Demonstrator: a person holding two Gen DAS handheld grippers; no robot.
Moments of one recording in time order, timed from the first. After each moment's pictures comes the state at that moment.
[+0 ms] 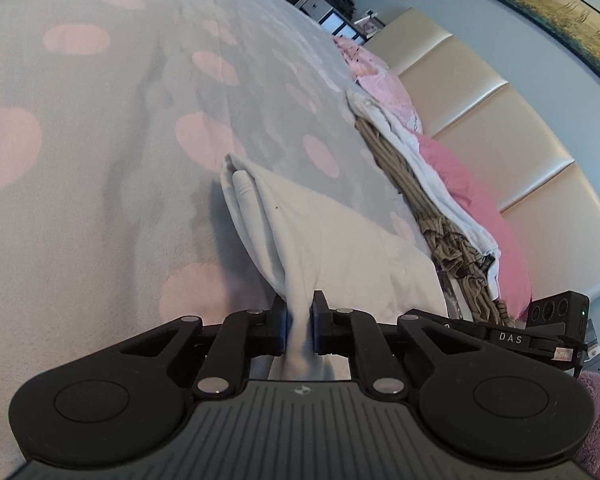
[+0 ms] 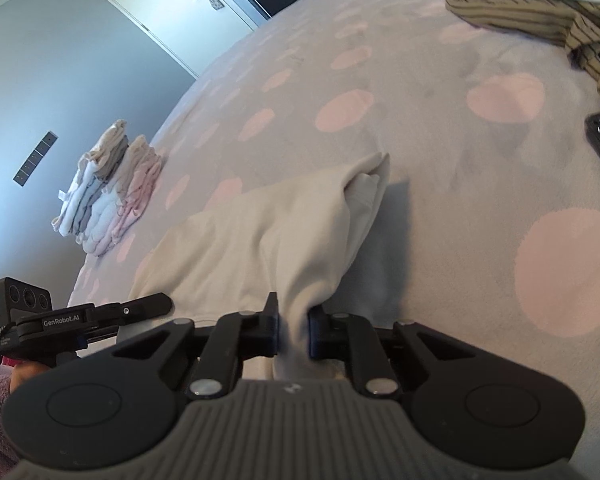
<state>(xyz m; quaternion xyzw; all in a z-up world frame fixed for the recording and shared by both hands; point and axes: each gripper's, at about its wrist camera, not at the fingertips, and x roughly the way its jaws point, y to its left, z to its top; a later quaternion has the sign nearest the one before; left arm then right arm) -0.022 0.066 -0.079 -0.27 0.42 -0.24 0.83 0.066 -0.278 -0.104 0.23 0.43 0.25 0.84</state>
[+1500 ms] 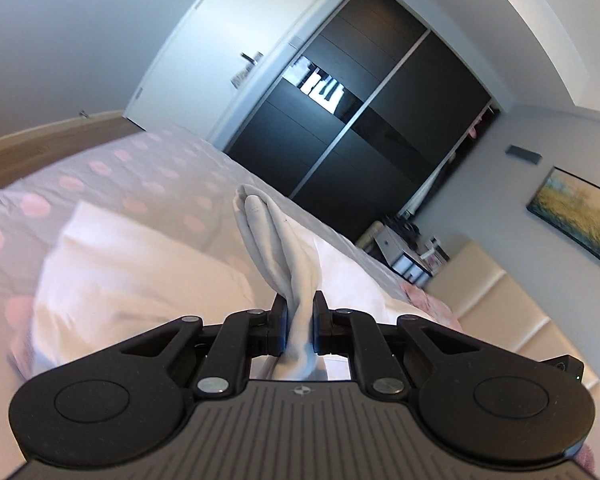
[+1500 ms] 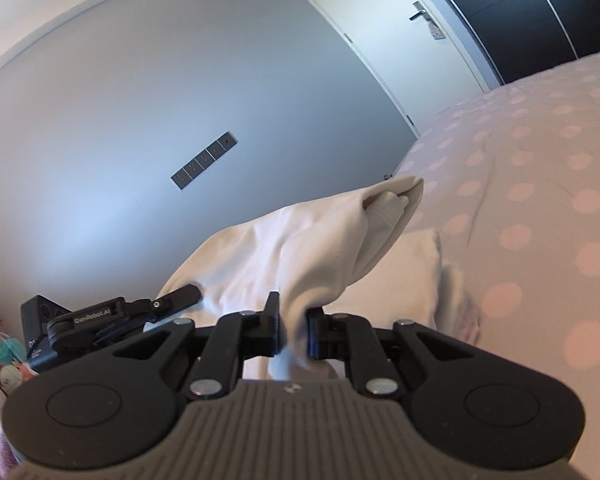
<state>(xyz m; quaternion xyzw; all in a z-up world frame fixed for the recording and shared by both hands) 0.072 0.442 0.189 -0.31 0.20 -0.05 0.93 0.284 0.161 0.165 0.20 0.30 0.48 0.80</state>
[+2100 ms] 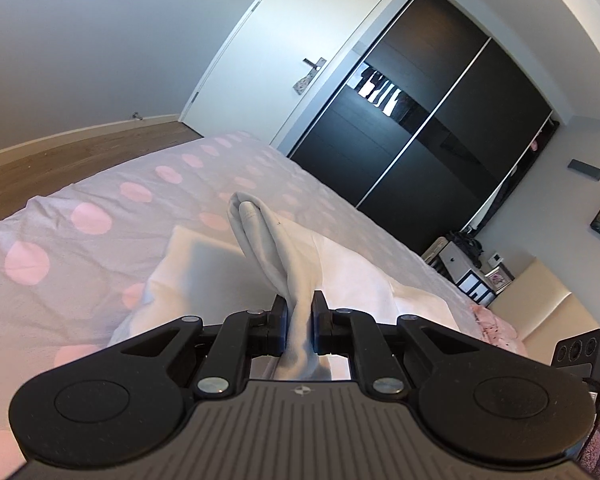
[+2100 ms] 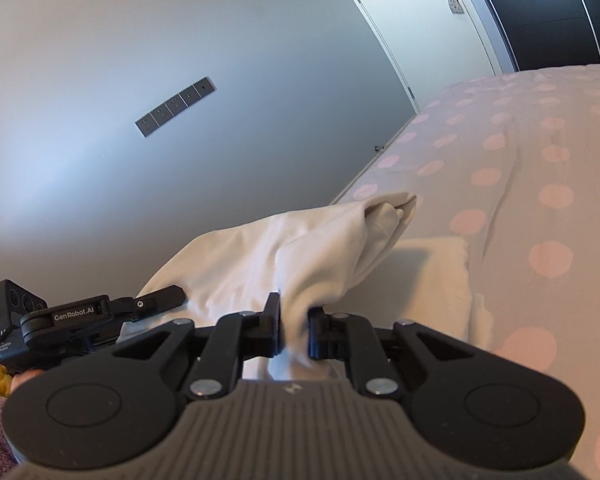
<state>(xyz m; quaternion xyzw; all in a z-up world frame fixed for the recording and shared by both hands) 0.147 0.541 0.101 -0.31 0.21 0.03 0.93 0.383 0.292 0.084 0.13 0.33 0.48 0.80</state>
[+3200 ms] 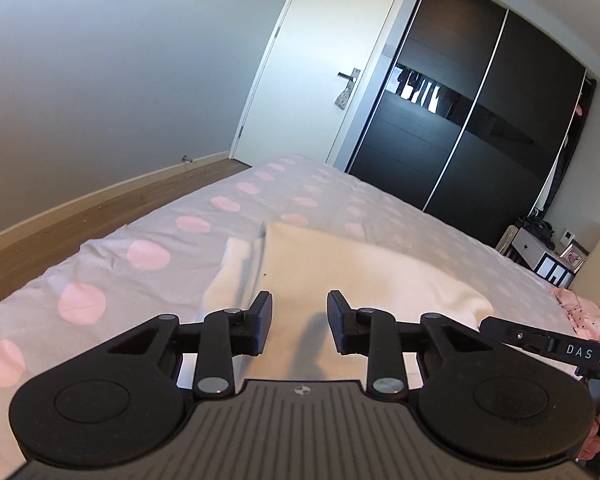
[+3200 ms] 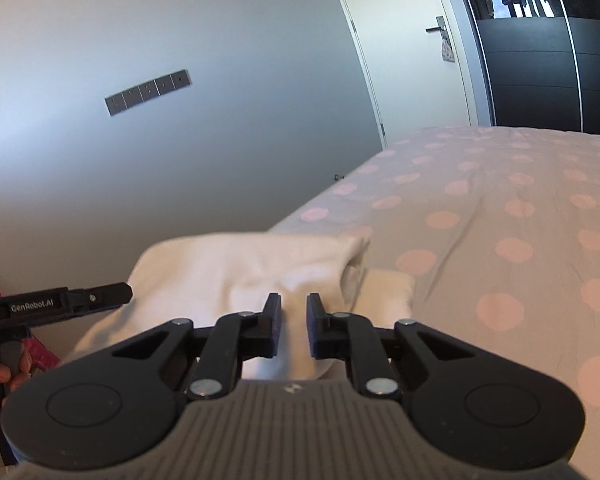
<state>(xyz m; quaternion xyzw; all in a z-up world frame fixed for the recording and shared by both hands) 0.160 0.530 0.082 -0.20 0.22 0.12 0.95 0.402 0.307 0.054 0.04 0.27 0.43 0.86</state>
